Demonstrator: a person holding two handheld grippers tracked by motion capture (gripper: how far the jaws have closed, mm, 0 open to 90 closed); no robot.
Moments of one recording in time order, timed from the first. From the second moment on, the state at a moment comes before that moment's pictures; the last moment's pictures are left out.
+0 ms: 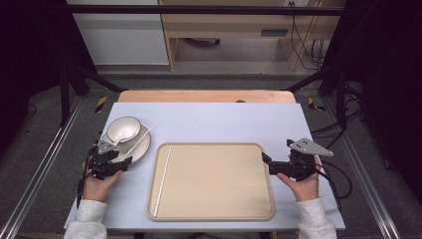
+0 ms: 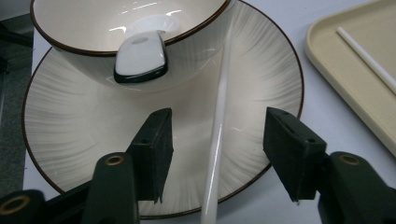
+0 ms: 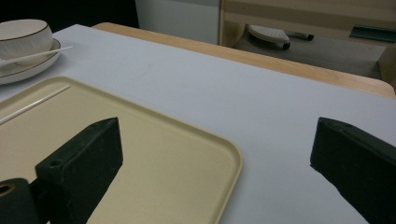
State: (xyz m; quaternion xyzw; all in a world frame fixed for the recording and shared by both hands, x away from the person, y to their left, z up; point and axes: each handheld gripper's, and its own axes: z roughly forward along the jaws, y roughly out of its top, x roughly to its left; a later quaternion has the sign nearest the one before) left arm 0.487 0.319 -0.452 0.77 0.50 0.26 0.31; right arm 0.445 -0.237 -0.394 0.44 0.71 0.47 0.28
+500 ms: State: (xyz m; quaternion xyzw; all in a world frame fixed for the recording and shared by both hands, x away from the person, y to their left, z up) left arm 0.500 0.321 -0.459 0.78 0.50 0.24 0.31; right arm 0.447 -0.232 -0.398 0.44 0.72 0.46 0.28
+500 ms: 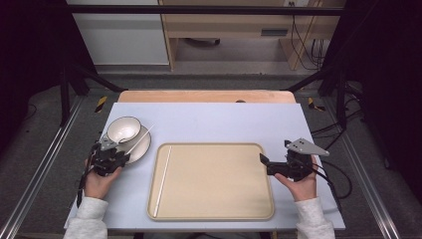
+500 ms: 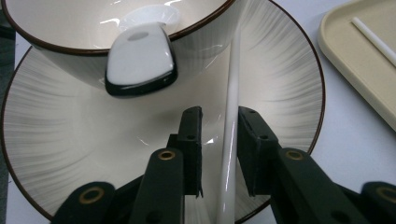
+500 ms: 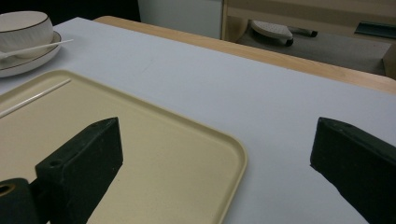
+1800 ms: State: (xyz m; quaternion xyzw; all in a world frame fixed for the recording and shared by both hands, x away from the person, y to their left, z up) left arm 0.480 0.289 -0.433 0.78 0.47 0.25 0.33; right arm 0.446 -0.234 -0.397 0.43 0.72 0.47 0.28
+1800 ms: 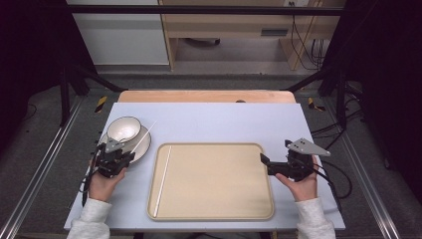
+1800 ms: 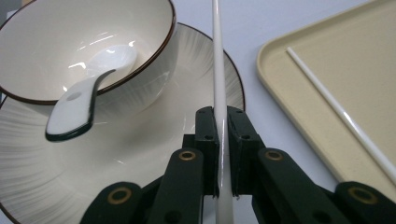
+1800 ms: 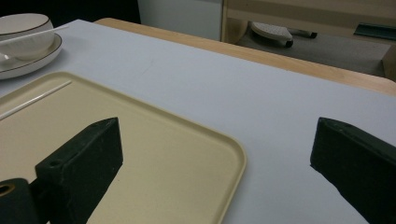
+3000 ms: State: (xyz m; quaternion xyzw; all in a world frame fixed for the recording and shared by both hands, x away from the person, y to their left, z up) left arm 0.421 0.217 -0.419 0.74 0.48 0.28 0.38; right arm 0.444 -0.236 -0.394 0.44 0.71 0.47 0.28
